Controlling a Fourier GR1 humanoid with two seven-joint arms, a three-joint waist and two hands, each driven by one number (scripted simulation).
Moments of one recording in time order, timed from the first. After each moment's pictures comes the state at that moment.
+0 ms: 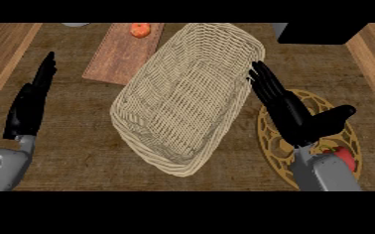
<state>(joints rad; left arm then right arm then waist) -0.23 0.59 -0.19 -1.38 0.10 0.33 0.04 -0.22 -0.21 0.21 -1.56 -0.38 0.05 0.06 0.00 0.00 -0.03</state>
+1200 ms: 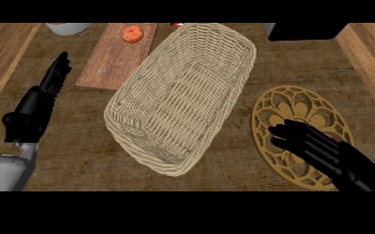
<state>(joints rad) -0.19 0.57 -0.19 -1.49 0.16 0.21 -0.05 0.11 -0.63 0.27 -2.10 0.35 0.14 -0.15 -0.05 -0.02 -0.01</state>
